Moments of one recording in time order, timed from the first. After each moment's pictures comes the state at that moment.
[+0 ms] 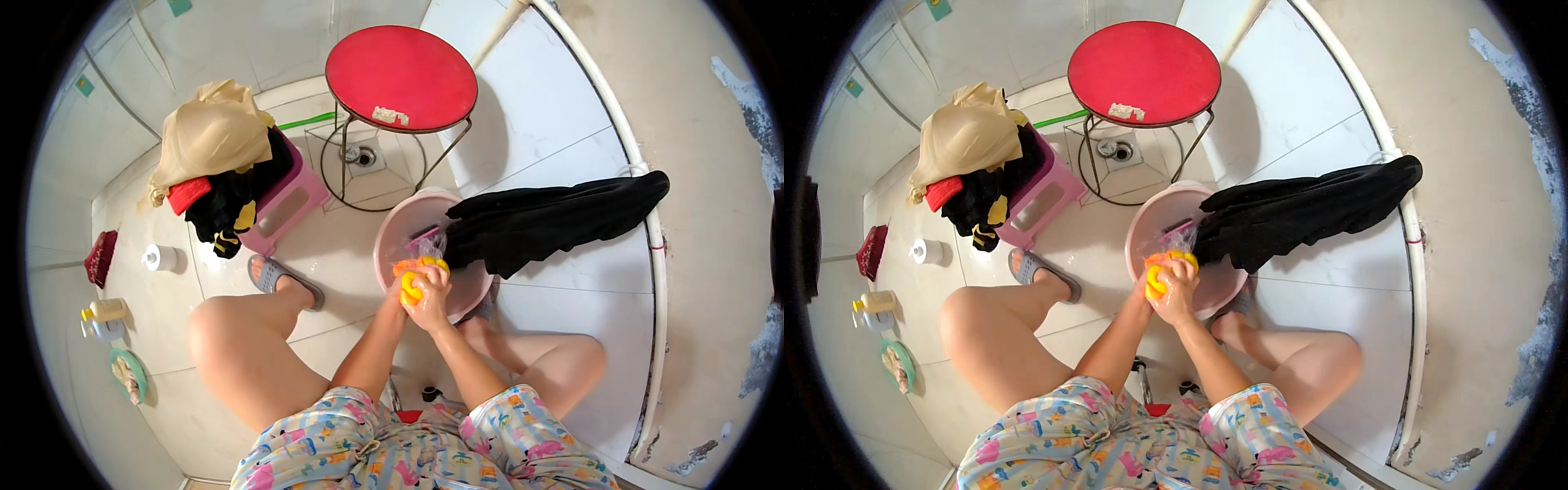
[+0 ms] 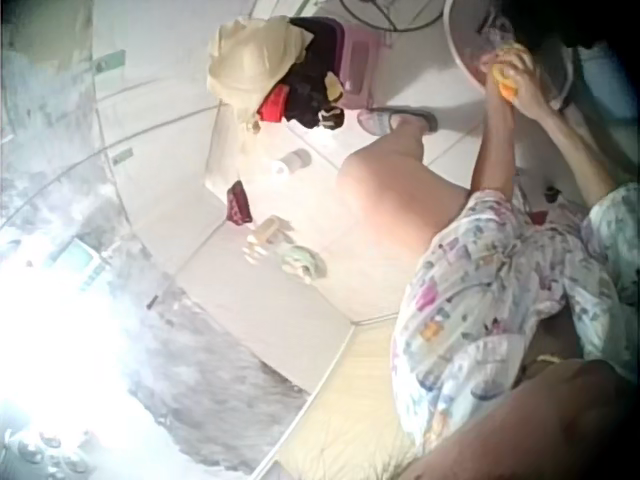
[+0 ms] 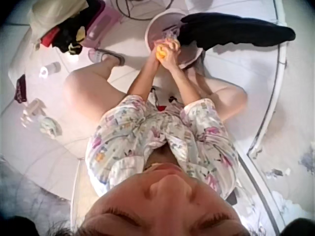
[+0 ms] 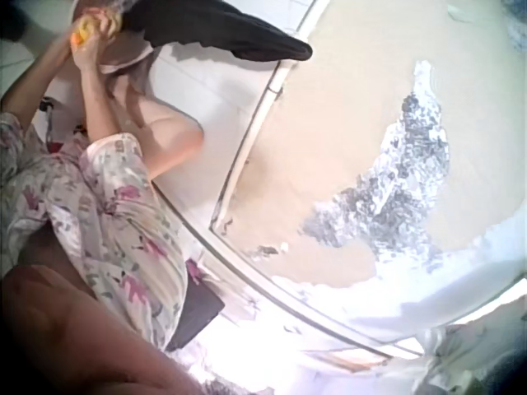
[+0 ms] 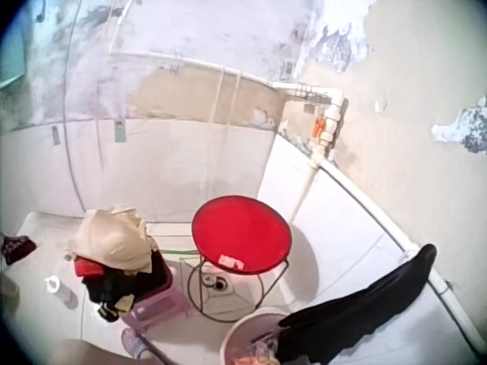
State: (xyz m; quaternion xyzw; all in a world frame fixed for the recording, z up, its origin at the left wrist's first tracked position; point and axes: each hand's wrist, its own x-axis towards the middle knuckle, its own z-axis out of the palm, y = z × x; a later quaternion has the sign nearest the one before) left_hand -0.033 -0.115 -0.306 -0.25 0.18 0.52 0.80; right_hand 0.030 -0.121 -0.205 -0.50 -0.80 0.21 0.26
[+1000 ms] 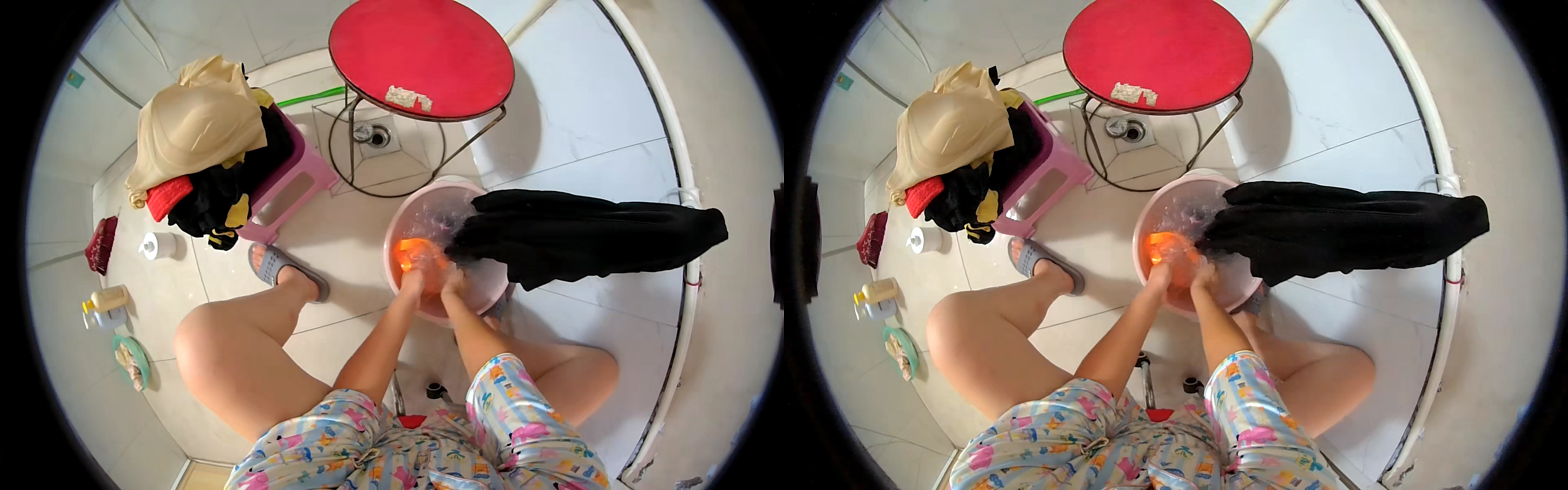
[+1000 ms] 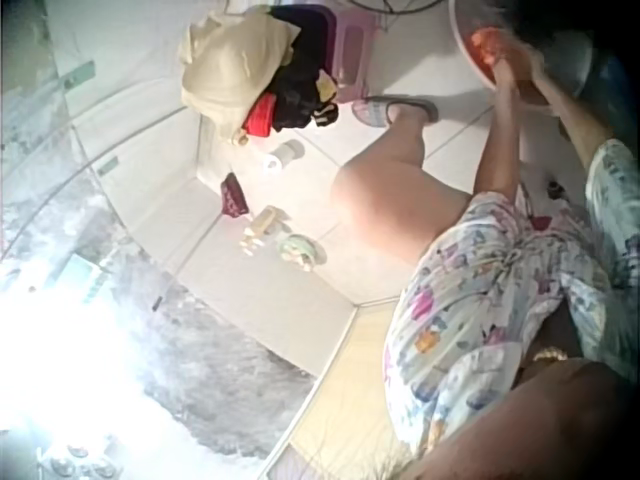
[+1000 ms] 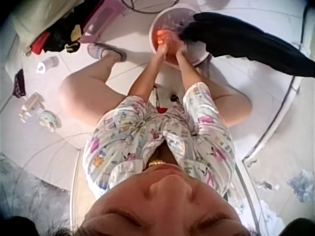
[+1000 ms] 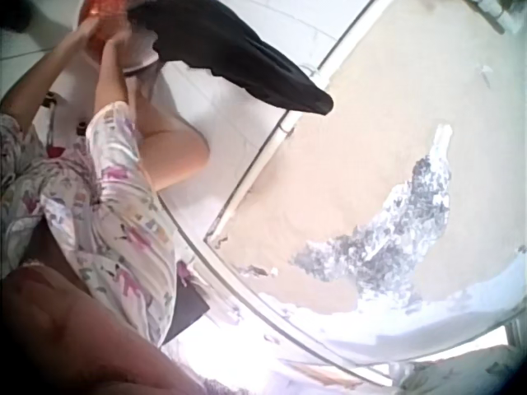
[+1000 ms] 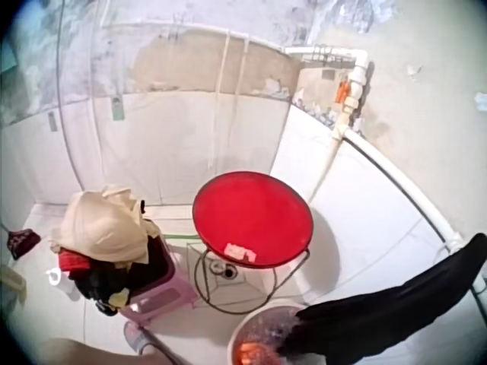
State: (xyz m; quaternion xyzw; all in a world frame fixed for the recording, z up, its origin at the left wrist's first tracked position) left_hand -0.029 -0.102 -0.333 -0.12 0.49 0.46 0.73; right_hand 0.095 -0.070 -0.419 -0.86 -0.36 0.36 0.11
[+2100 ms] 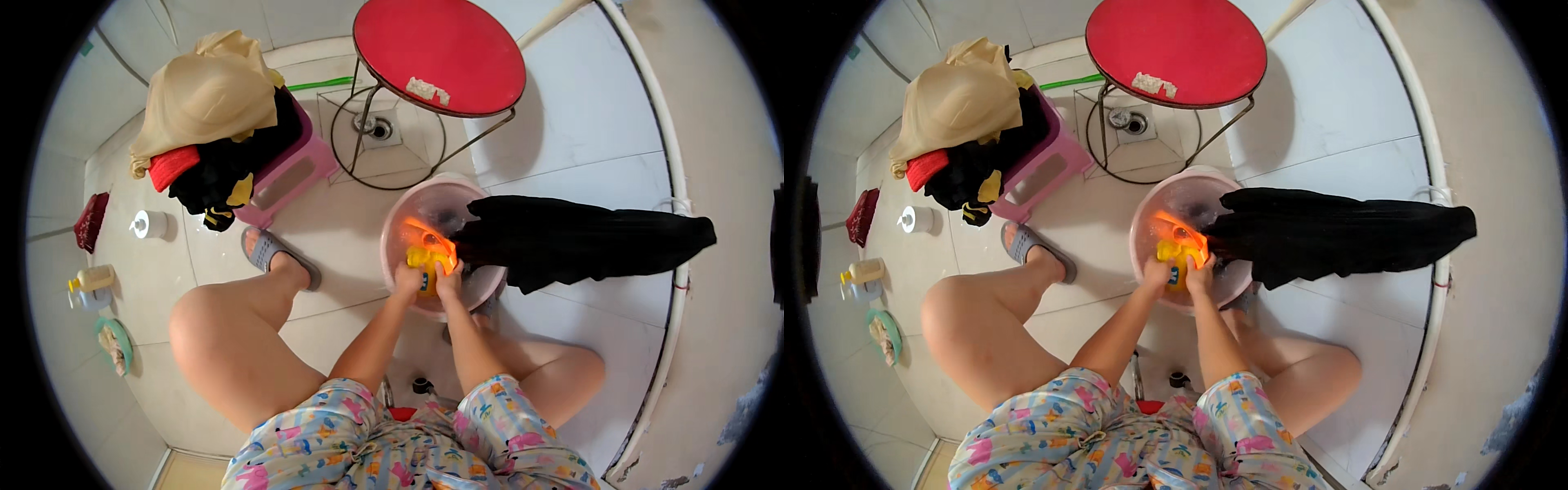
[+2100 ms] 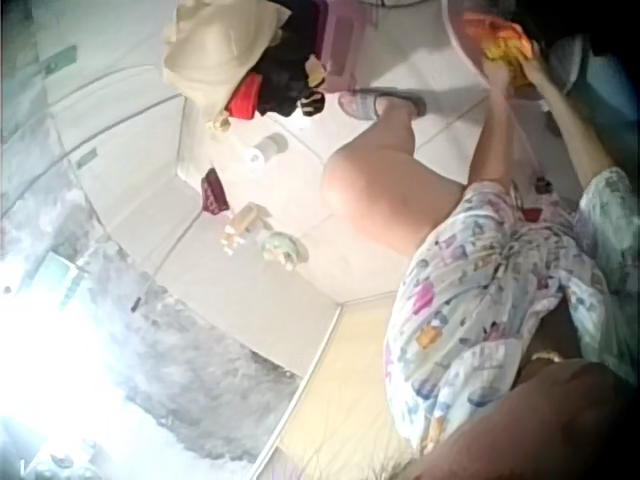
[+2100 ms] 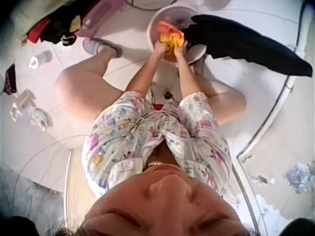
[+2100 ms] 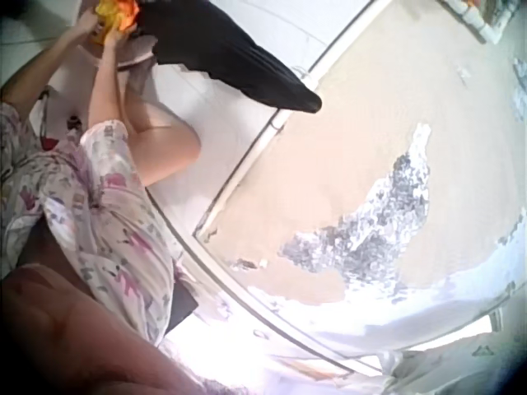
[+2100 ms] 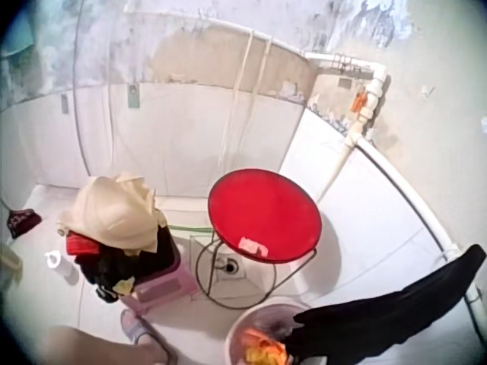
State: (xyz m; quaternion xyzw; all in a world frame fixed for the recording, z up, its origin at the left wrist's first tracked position) left_hand -0.019 -0.106 -0.335 0.04 0.73 0.39 0.56; right_hand 0.088 -0.082 -0.345 -0.78 -0.51 0.35 0.13
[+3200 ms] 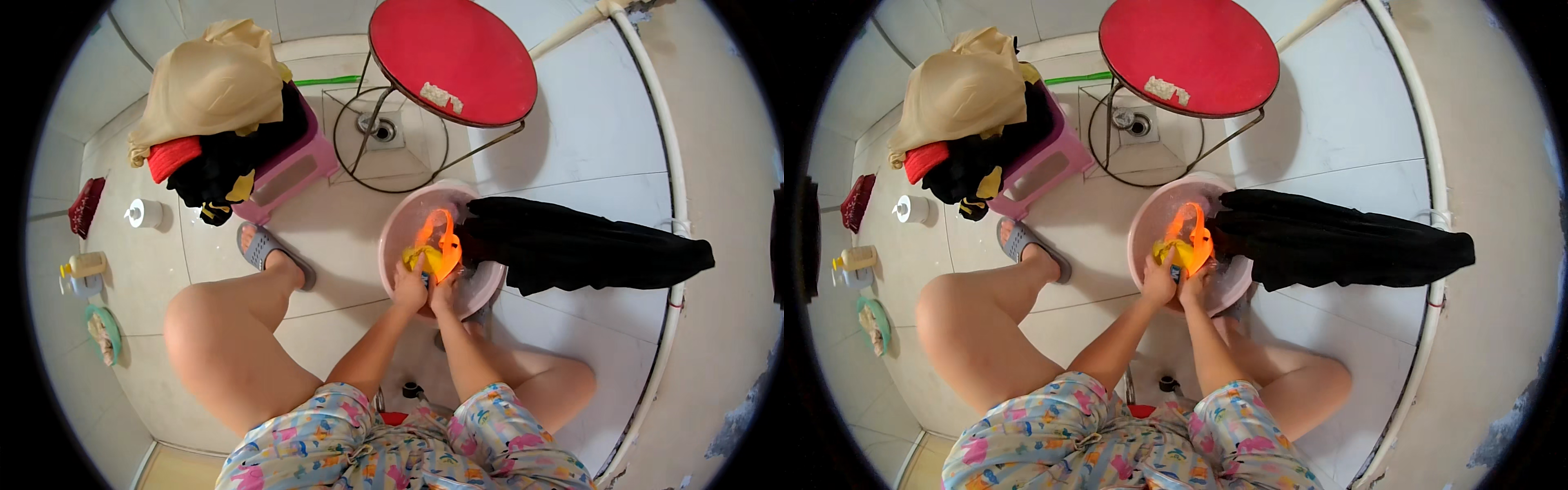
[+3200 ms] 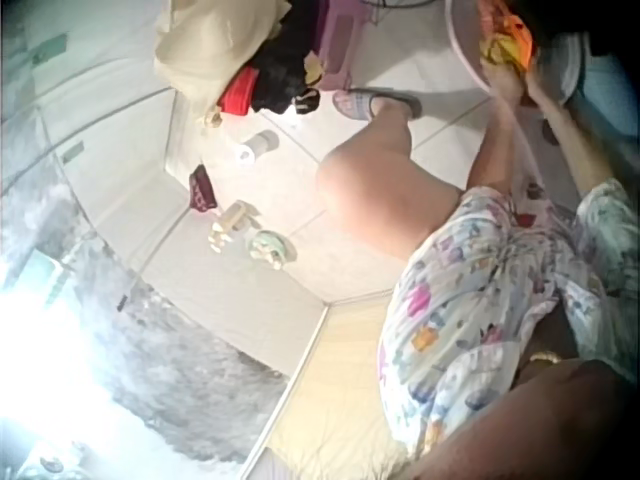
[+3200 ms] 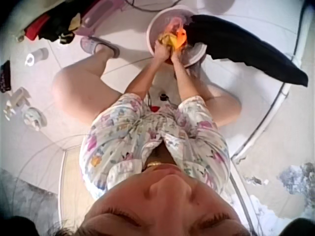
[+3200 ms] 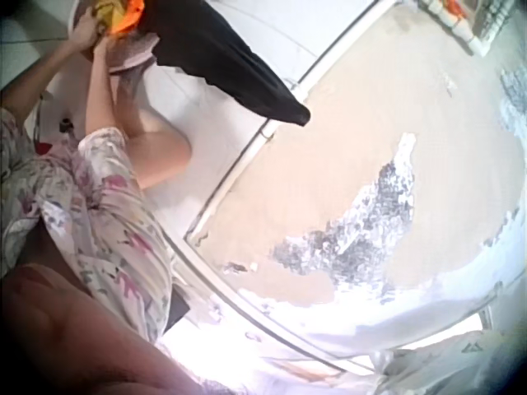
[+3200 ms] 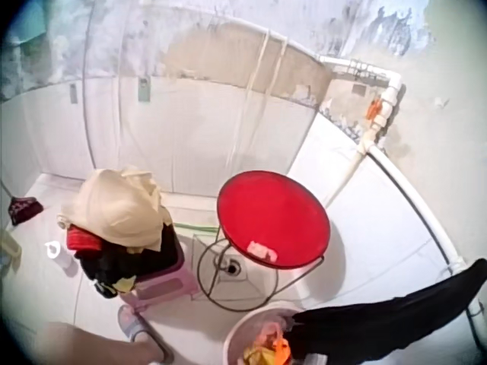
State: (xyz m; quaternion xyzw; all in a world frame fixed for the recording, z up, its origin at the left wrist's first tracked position) left_hand -0.020 -0.125 -0.311 0.39 0.79 0.24 0.41; right_hand 0.081 -0.103 -0.367 -0.80 -0.55 0.23 0.08
